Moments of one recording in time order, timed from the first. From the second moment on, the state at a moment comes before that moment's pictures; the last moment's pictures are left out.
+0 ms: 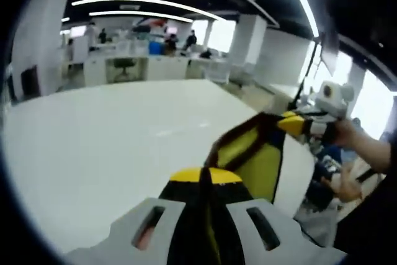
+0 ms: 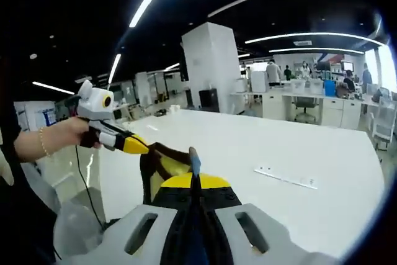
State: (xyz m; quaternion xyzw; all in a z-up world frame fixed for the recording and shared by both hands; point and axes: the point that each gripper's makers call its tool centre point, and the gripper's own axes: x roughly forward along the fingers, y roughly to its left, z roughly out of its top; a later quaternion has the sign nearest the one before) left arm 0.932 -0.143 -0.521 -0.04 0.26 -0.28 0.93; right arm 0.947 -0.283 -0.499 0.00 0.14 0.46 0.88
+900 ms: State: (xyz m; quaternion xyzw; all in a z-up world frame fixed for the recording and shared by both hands) left arm 1.041 -0.126 -0.592 -0.05 0.30 -0.25 0.92; right arm 1.064 -0.287 -0.583 -0.01 0.18 0.41 0.89
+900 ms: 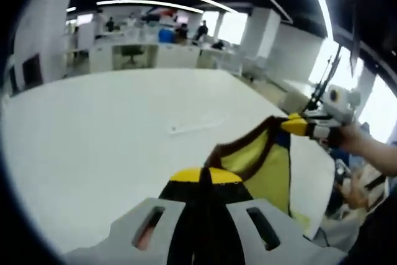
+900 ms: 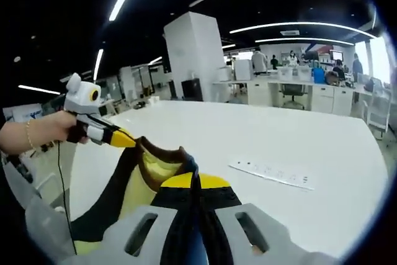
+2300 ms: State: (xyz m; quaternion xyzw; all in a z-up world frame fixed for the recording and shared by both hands) left arm 1.153 -0.121 -0.724 -0.04 0.41 -0.24 0.88; right arm 1.170 -0.285 -0.731 -0.07 0.27 0.36 0.89
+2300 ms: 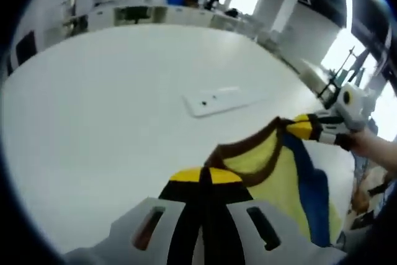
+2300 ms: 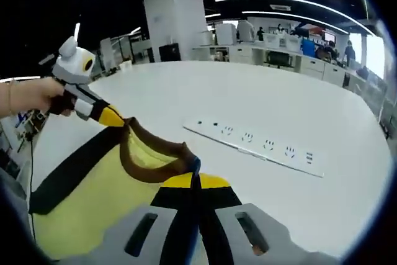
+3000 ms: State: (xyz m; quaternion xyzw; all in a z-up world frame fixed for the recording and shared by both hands) left arm 1.163 -0.125 -0.763 0.00 0.43 -0.24 0.87; right arm 1.179 -0.288 -0.767 -0.15 0.28 0.37 0.88
